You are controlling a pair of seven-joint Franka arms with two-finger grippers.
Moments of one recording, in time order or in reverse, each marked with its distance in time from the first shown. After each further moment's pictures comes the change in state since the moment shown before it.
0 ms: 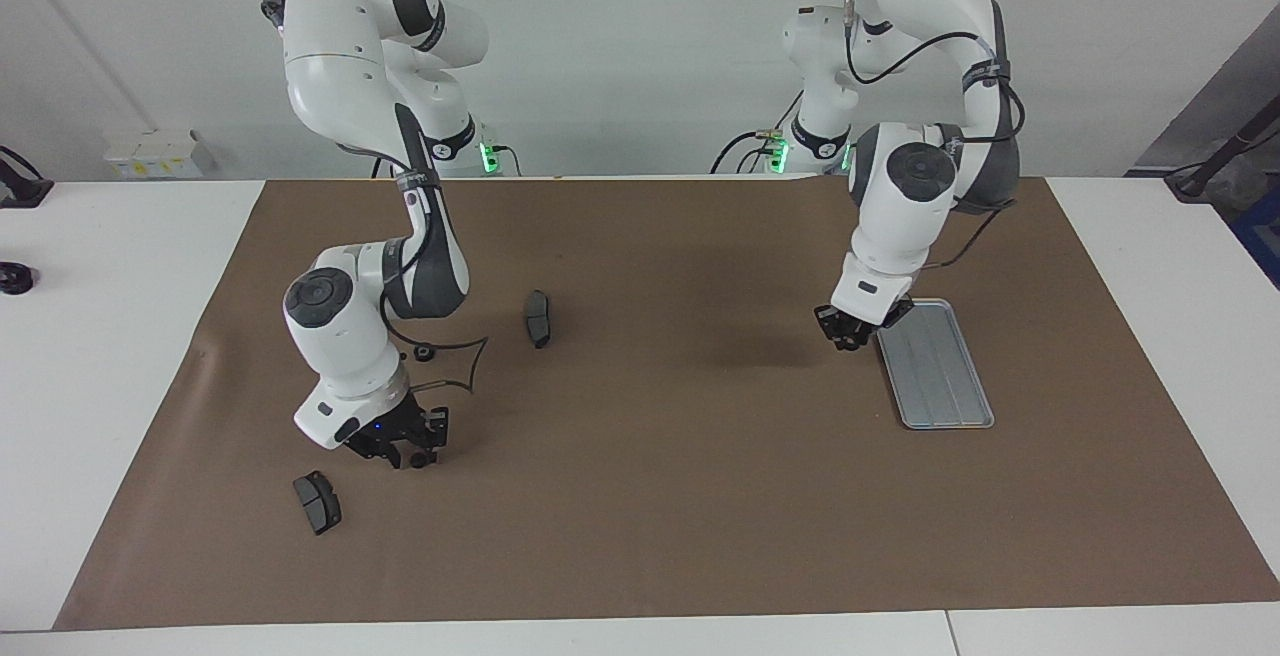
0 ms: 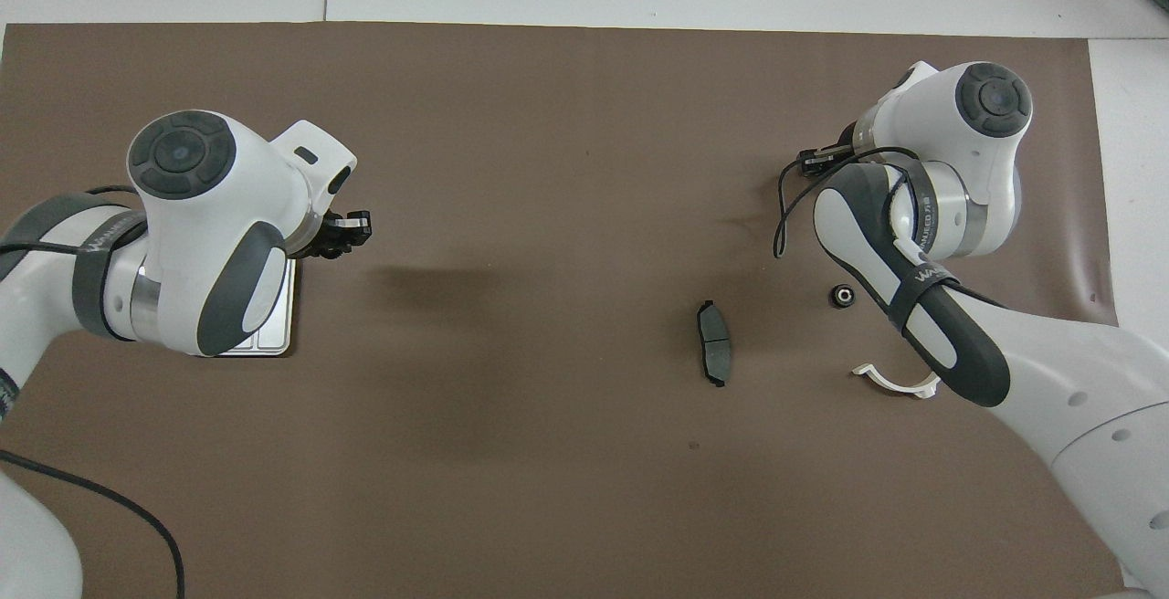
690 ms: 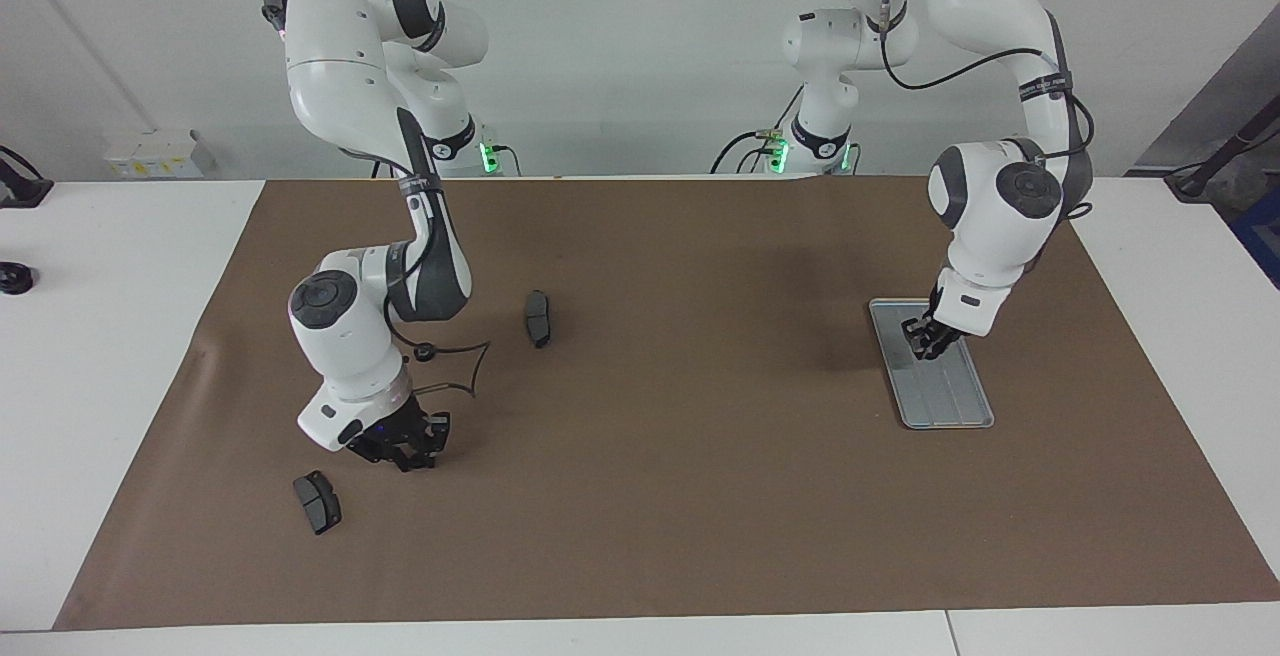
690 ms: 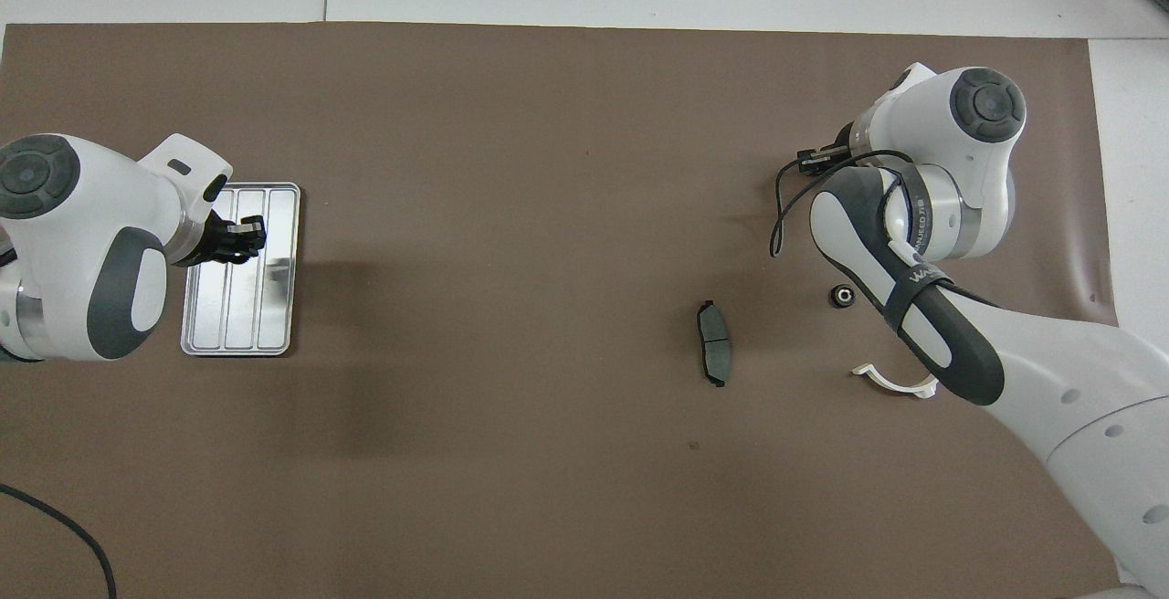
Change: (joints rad) left arm 0.212 -0.004 -0.002 -0.114 0.000 0.135 0.142; right arm 0.000 0.002 0.000 0.000 -0.006 0.016 0.000
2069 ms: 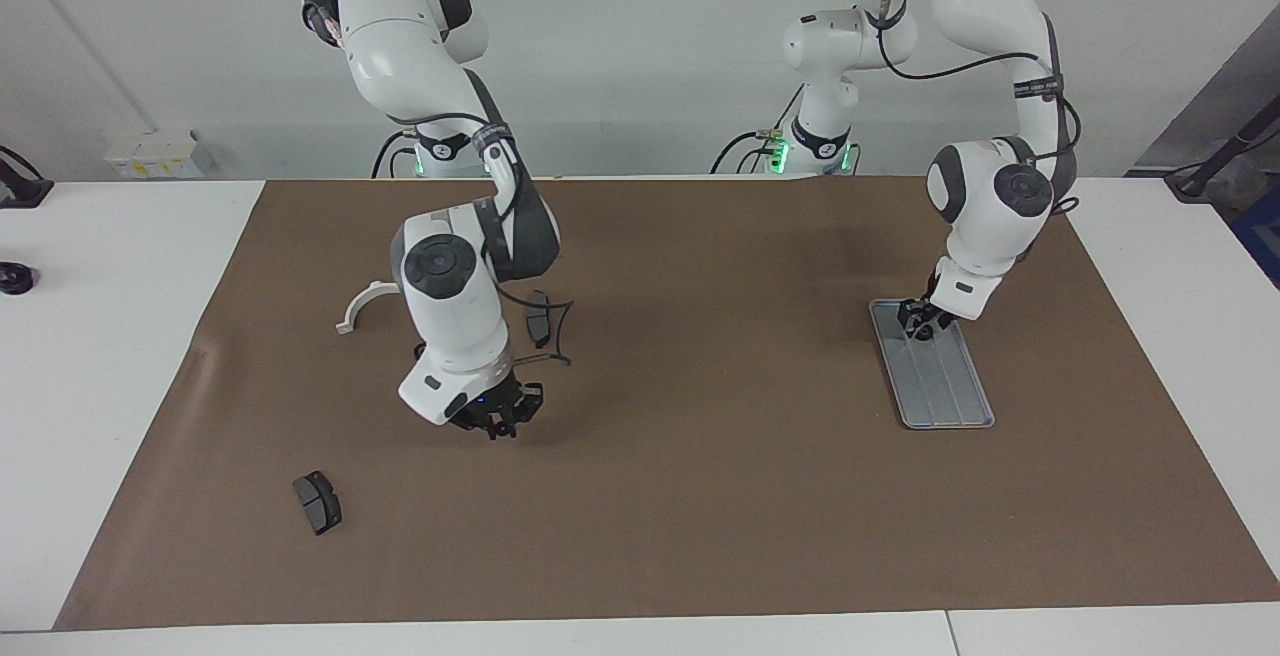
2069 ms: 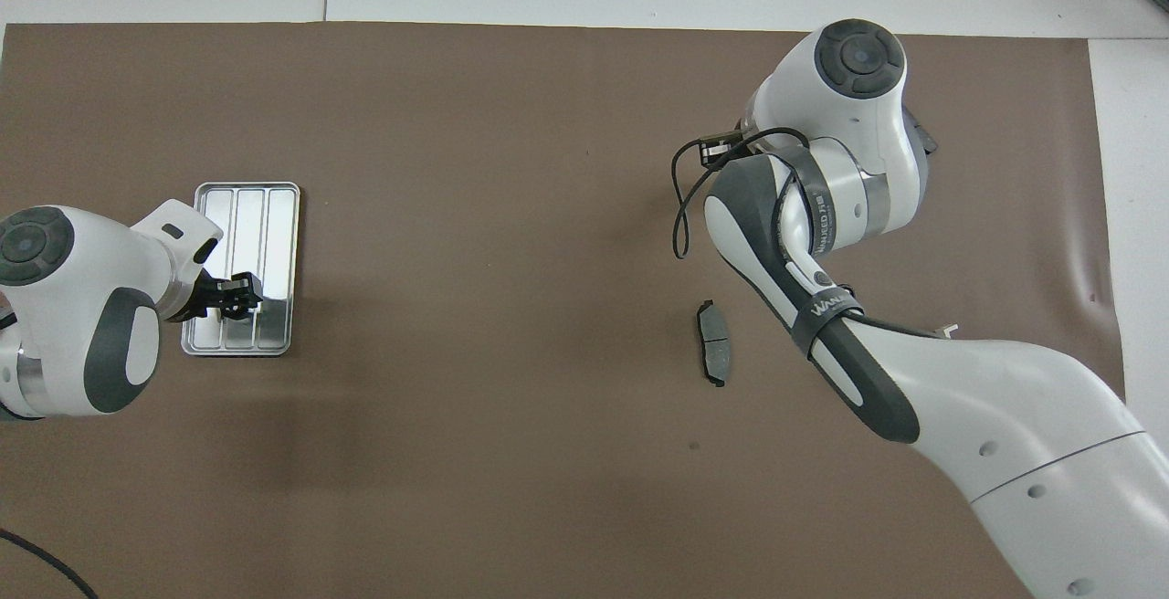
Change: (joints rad) left arm 0.053 -0.061 -0.004 -0.191 0.000 0.085 0.072; right arm 0.232 -0.001 0.004 0.223 -0.032 -0.306 0.302
